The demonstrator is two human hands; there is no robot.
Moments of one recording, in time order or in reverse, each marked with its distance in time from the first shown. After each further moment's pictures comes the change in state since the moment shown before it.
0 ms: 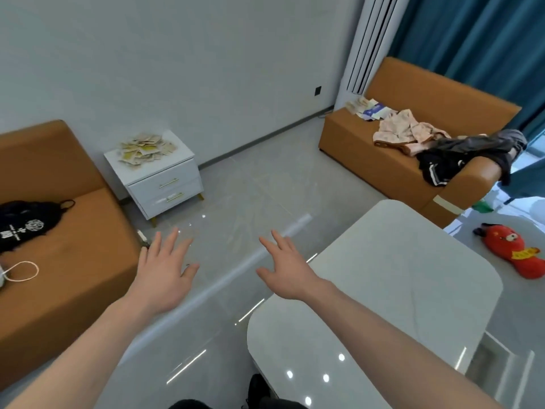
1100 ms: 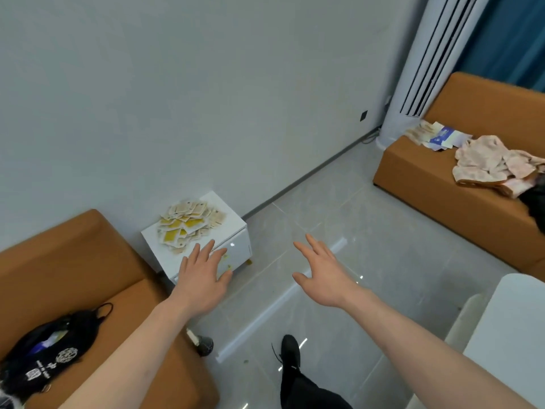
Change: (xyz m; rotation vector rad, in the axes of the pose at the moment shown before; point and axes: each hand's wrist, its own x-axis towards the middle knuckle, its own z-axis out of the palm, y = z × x) left_hand 0.497 -0.224 -0.141 -0.029 -0.056 0.057; right_hand 0.508 -0.153 -0.085 0.031 0.053 0.033
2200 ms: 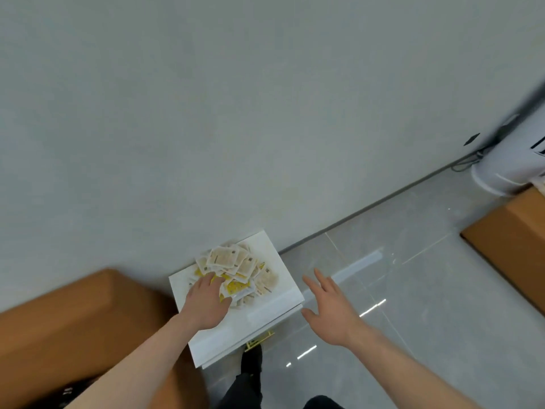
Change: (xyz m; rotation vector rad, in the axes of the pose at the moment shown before) left_hand 0.421 -0.283 -0.039 -0.104 -0.293 -0.321; right_hand 0.493 -0.127 0.020 -0.075 -0.314 0.008
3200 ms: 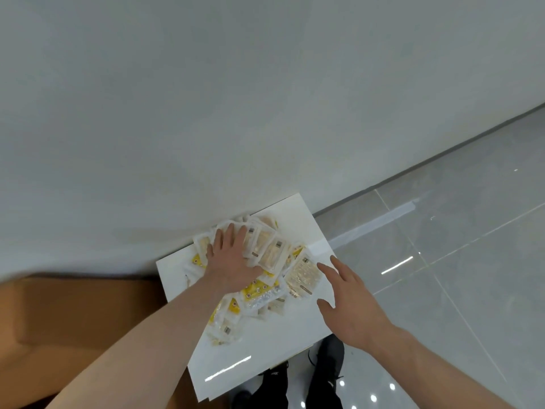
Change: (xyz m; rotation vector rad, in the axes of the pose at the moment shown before) left_hand 0.293 -0.080 0.128 0.013 -0.003 -0.049; right_hand 0.257 0.043 0.143 0.017 -0.148 0.071
